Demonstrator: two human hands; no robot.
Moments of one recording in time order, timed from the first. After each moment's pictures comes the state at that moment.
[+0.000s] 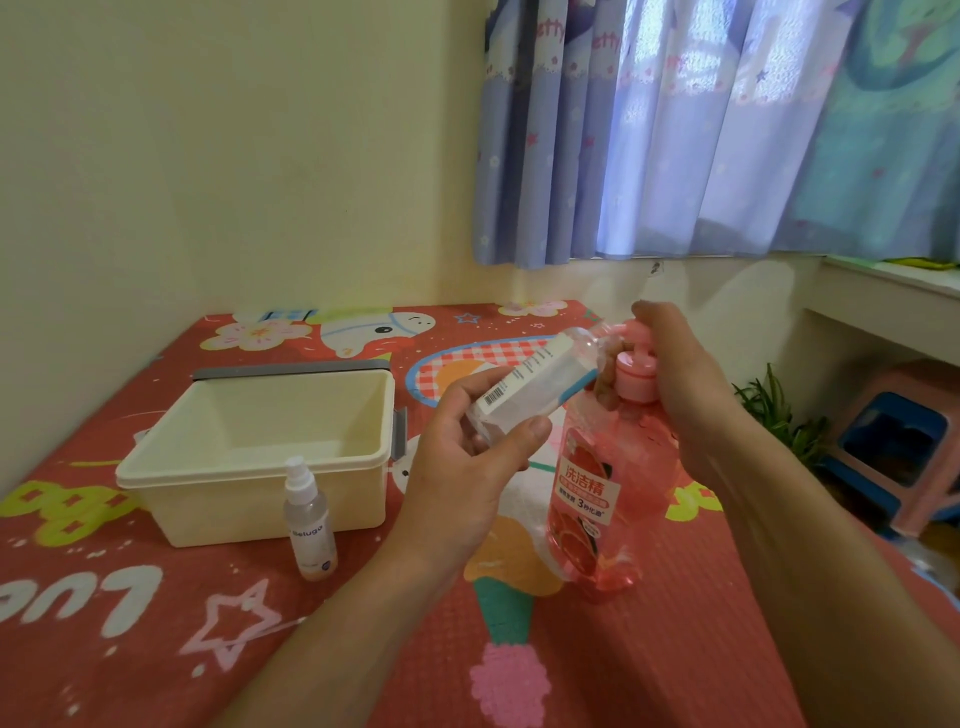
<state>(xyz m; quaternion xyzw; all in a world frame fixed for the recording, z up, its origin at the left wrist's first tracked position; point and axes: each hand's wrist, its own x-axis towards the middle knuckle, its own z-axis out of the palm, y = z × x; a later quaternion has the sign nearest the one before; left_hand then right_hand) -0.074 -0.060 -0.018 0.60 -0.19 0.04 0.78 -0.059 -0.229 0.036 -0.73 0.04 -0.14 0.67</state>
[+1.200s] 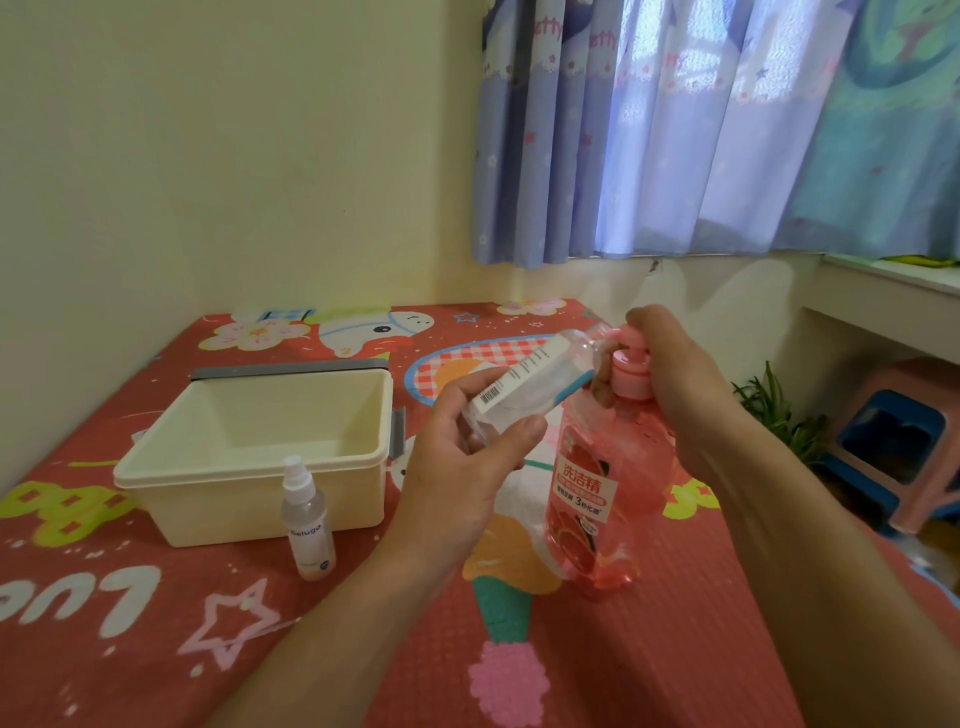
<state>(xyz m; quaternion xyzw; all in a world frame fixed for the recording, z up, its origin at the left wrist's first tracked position) -0.073 -0.060 -0.020 0.60 -0.18 0.04 0.78 -0.059 -0.230 0.037 -0.74 0.03 -0.14 0.65</state>
